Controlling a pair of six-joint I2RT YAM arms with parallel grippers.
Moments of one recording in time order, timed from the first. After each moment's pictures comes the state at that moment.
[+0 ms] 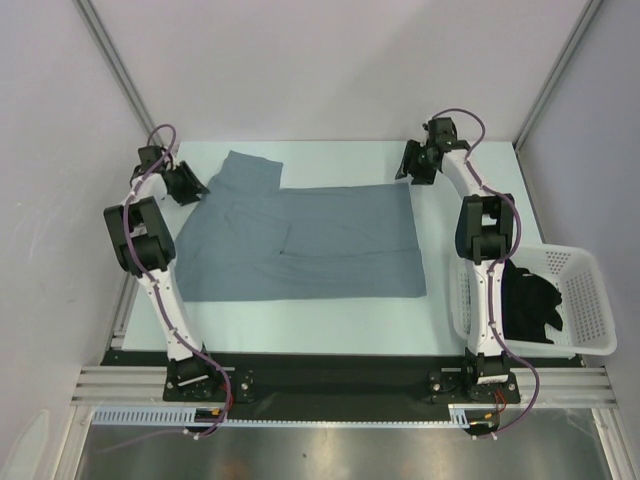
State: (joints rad) left arm 0.31 2.33 1.83 -0.42 0.36 -0.33; right arm 0.09 2.49 2.23 -0.64 -0.25 0.34
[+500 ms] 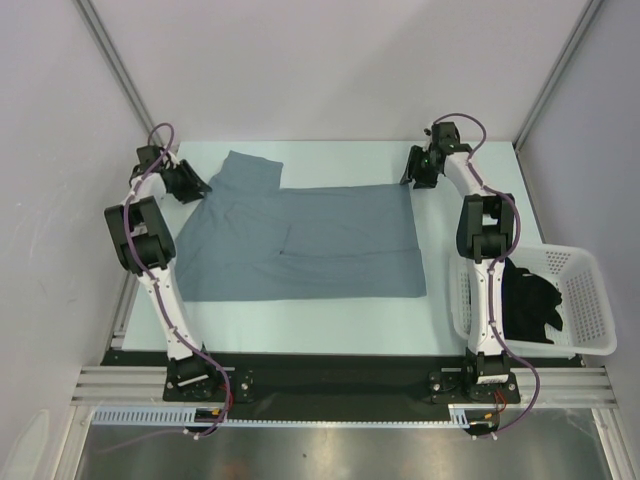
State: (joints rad) left arm 0.32 2.37 1.88 -0.42 0.46 -0.34; right arm 0.06 2.53 2.23 -0.64 -0.26 0.28
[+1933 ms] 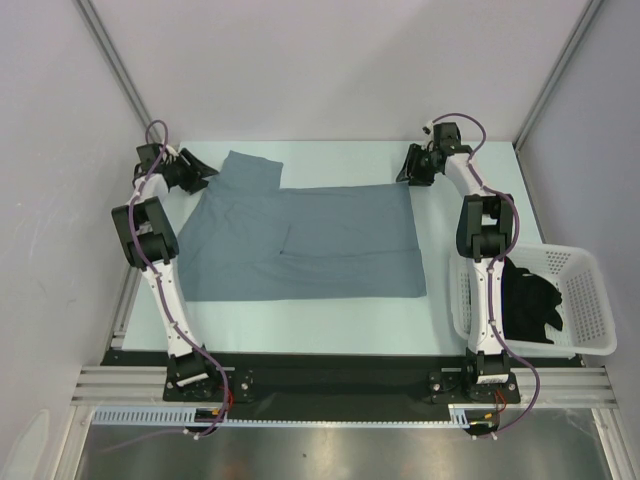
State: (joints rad) left arm 0.33 2.54 2.06 -0.28 0.66 -0.54; right arm 0.05 2.56 2.26 -0.59 -0.39 0.28
